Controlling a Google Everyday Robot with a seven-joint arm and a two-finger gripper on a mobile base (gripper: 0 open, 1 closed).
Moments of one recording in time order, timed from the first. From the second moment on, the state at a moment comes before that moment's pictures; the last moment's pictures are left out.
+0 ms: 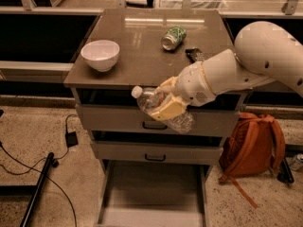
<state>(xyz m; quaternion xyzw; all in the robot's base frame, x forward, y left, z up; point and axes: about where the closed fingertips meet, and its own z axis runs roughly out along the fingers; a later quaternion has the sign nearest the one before) 0.505 -0.018 0.849 -0.62 0.65 0.26 0.35</state>
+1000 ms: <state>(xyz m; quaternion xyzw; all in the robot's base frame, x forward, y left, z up) 0.491 0.072 0.627 -0.58 0.60 0.40 0.37</state>
